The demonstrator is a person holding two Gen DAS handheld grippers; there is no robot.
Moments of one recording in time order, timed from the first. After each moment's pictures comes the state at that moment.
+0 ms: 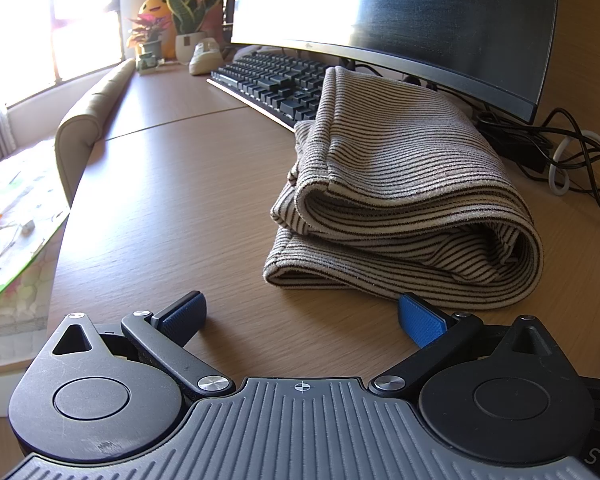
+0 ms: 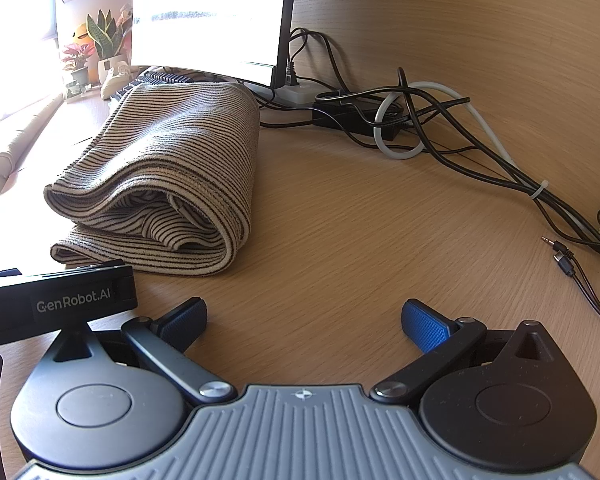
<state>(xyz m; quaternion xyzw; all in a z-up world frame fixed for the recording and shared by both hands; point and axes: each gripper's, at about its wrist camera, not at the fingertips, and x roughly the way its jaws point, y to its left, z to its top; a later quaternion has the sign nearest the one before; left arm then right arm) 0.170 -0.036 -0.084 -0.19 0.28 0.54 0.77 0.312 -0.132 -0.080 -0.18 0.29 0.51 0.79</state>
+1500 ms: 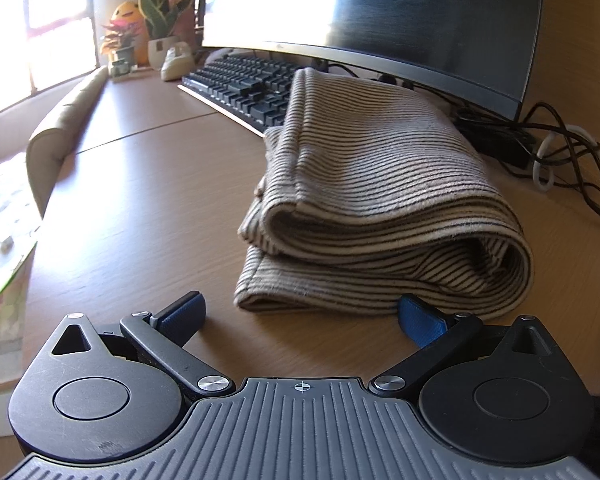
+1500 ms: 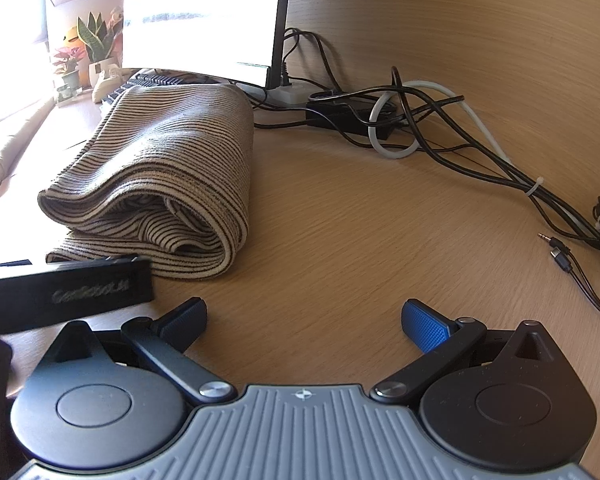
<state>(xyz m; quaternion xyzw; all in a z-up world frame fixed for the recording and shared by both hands) 0.182 -0.028 -0.083 -0.18 0.30 0.49 0.80 0.310 -0.129 -0.080 -0.18 0.29 0.50 0.80</state>
